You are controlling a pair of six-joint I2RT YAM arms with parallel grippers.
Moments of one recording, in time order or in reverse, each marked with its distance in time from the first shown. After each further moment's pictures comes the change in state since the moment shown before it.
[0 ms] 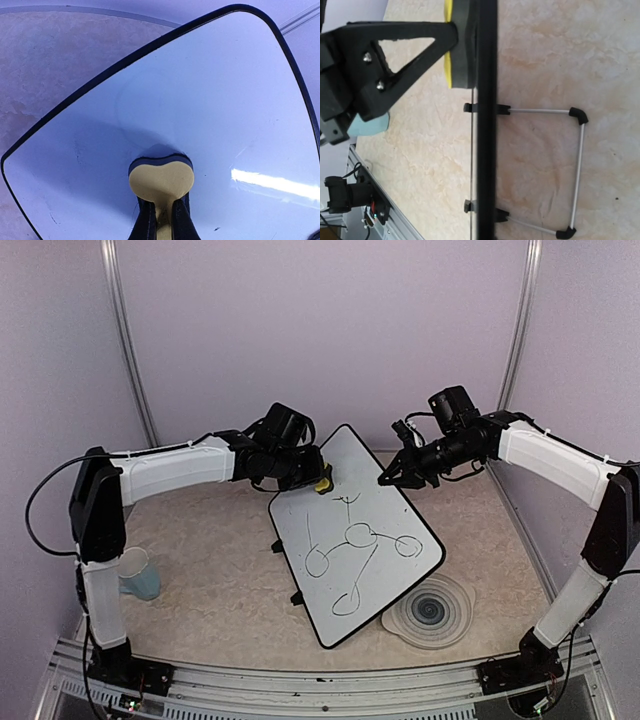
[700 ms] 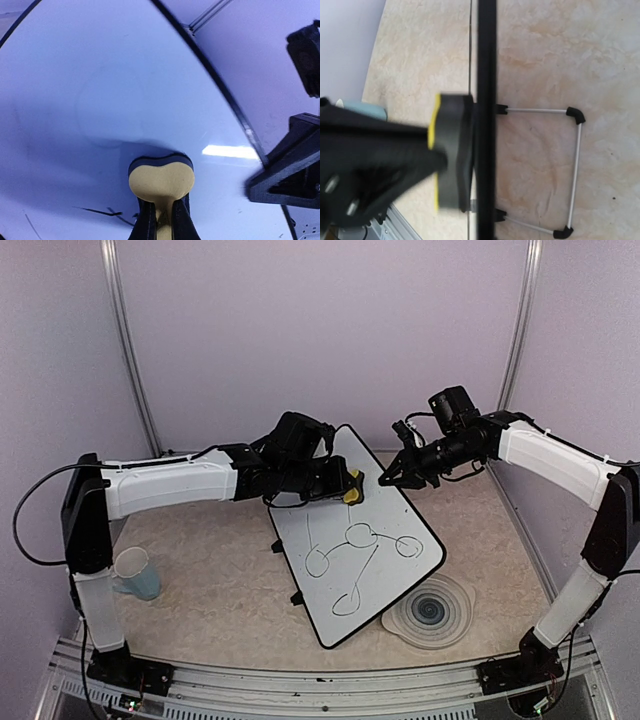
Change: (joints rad) left arm -0.128 -0.060 -0.066 0.126 0.066 0.024; right arm -0.001 0.000 0.000 -0.004 0.004 -0.006
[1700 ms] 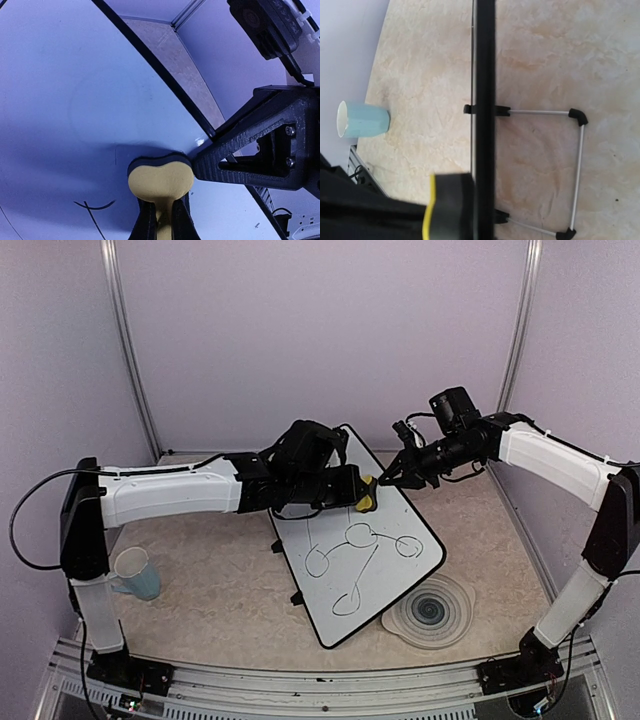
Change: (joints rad) left arm -0.087 -0.014 -0.007 0.013 -0.071 0.000; right arm -0.001 -0.005 -0.013 0.022 -0.008 0.013
